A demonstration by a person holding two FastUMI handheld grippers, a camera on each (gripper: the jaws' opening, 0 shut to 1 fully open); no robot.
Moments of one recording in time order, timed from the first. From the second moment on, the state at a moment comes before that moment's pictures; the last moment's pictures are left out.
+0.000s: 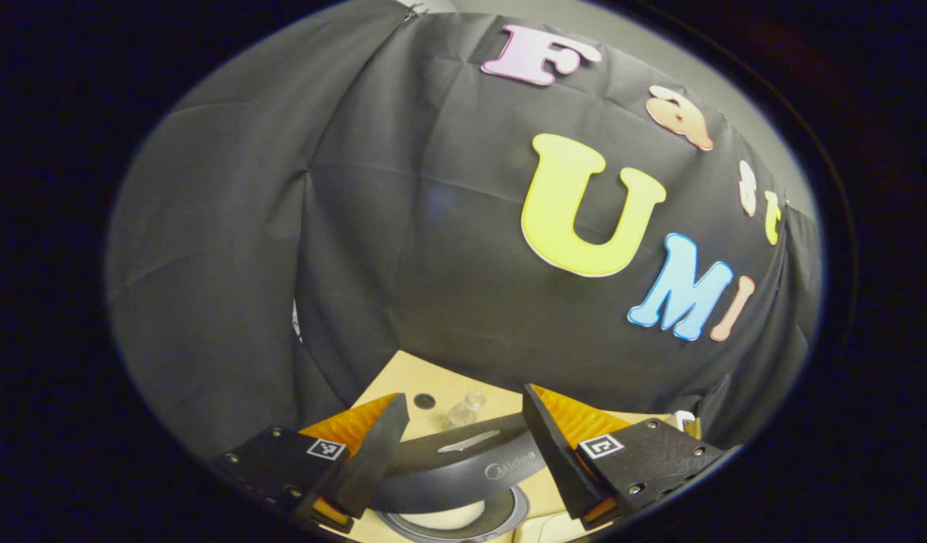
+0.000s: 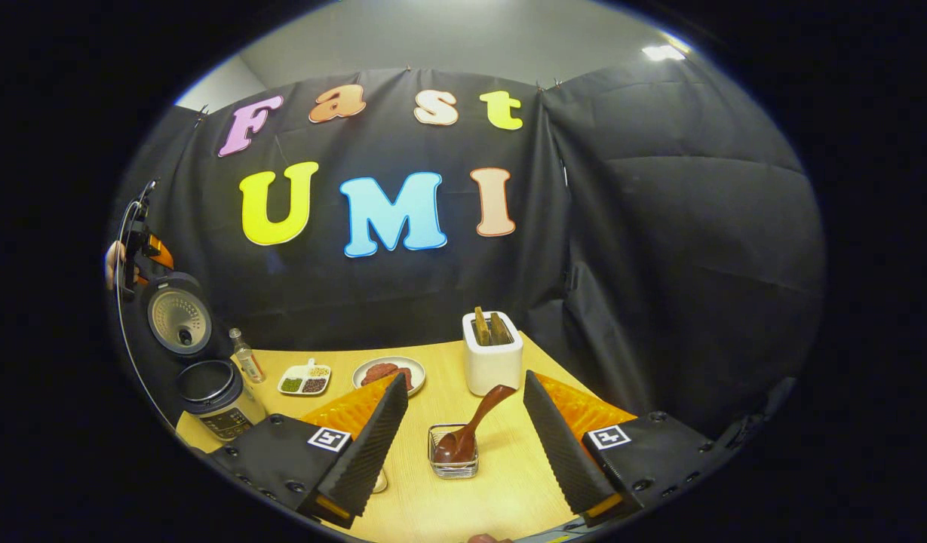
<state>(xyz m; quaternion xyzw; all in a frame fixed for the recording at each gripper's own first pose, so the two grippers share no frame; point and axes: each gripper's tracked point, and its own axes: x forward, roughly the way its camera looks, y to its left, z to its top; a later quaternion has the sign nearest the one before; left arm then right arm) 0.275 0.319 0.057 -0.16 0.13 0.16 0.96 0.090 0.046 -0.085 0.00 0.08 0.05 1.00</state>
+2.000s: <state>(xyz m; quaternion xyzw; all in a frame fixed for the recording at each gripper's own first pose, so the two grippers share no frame) 0.216 0.185 -0.167 -0.22 0.36 0.16 0.89 0.098 -0.002 -0.147 0.03 0.16 0.07 0.98</state>
